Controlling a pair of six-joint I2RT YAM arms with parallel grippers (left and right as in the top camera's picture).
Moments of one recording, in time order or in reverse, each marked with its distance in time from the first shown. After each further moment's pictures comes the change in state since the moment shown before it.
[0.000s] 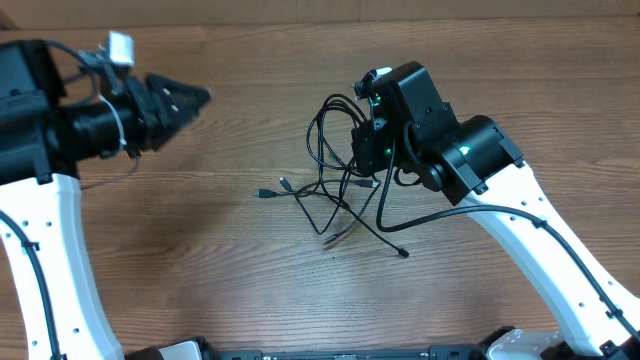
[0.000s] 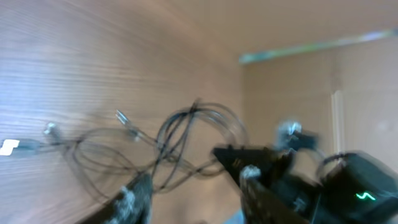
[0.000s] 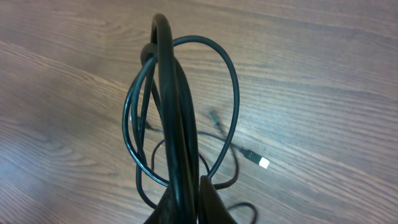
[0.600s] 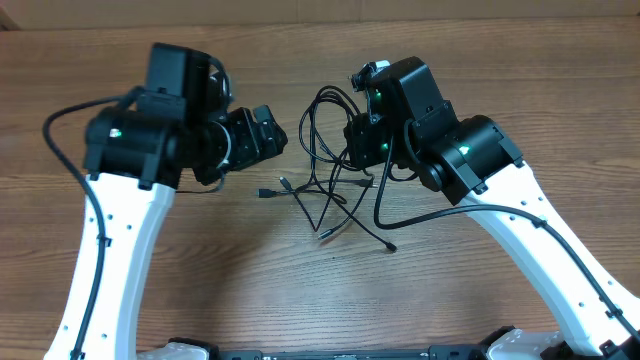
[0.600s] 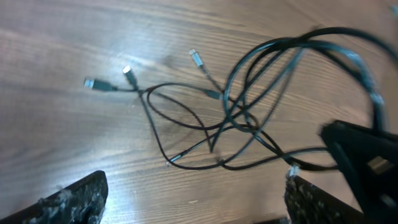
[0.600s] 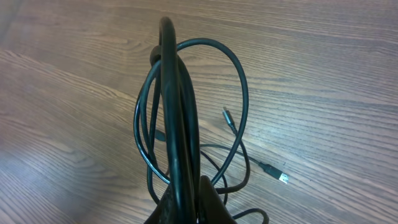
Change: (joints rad) left arm -0.483 0.000 -0.043 -0.050 -0.642 -0.240; right arm 0.000 0.000 0.000 0.065 -0.047 0.043
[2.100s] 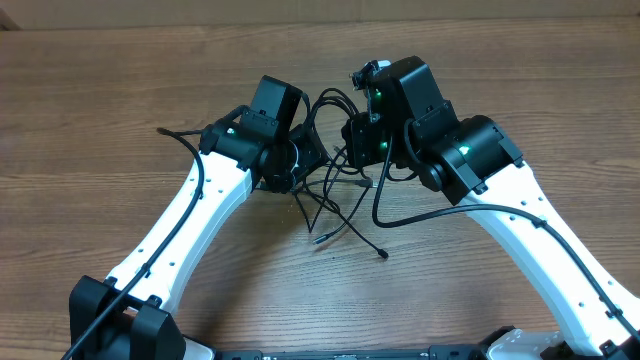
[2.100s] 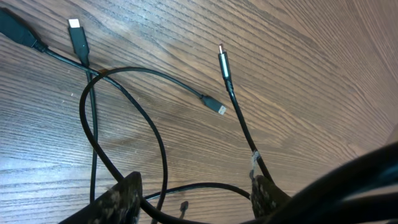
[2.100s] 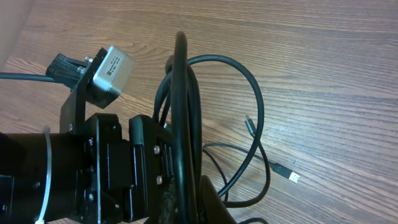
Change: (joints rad) left arm -0.193 0.150 -0.330 0.442 -0.048 -0.411; right arm 0.000 0.000 0.000 0.008 -0.017 0.039
